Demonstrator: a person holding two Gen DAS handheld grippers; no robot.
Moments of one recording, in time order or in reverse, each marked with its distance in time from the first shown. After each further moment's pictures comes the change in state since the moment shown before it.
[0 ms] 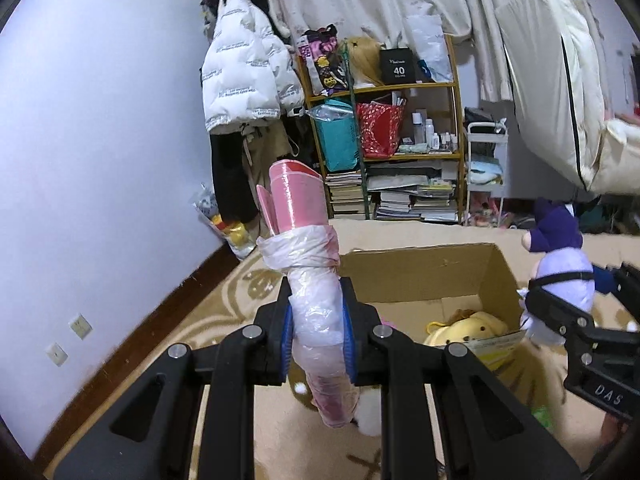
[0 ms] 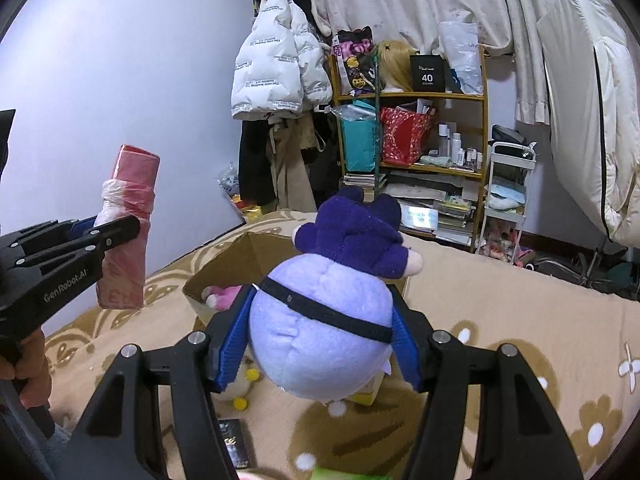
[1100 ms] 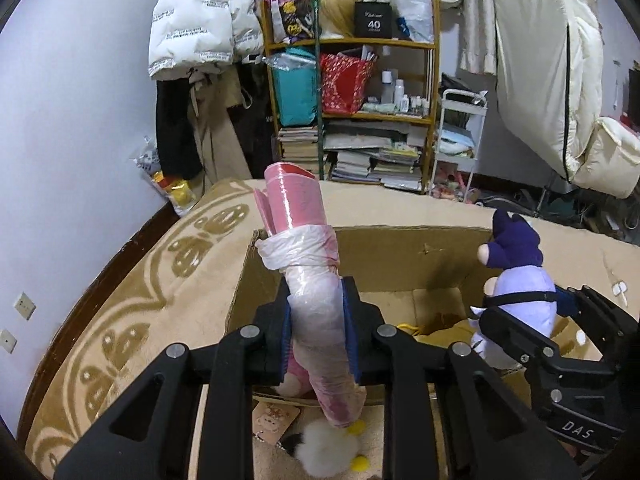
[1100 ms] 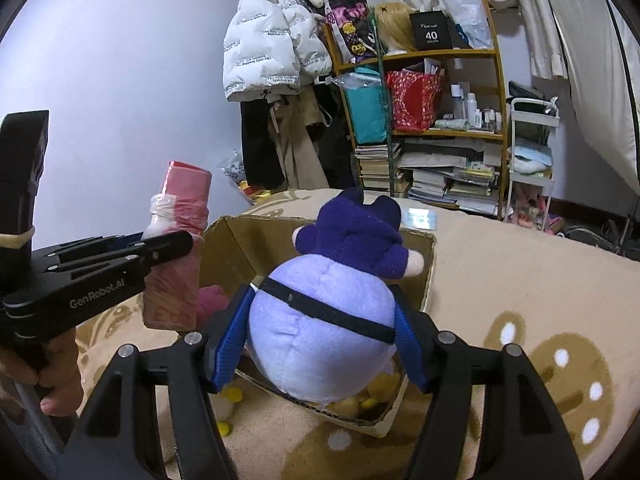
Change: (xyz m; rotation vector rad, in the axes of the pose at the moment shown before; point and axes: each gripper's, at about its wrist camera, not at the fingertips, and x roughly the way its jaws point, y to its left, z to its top) left arm 0.107 -0.022 -0.004 -0.055 0.175 -0.188; right arm 0.085 -0.037 -0.010 0.099 0.082 0.104
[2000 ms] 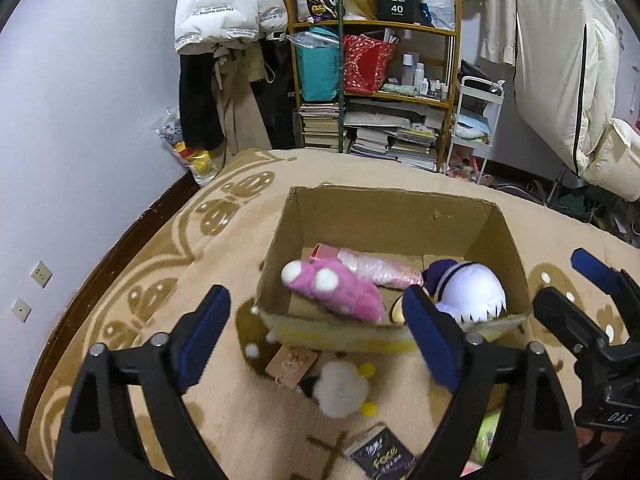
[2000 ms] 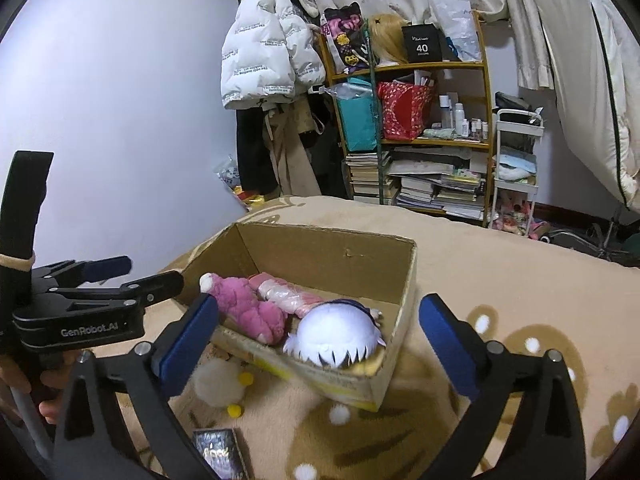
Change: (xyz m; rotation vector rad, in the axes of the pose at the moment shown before) left arm -0.043 0.013 -0.018 -0.055 0.082 0.058; right arm -0.053 0.021 -0.001 -0.004 -0.027 -0.059
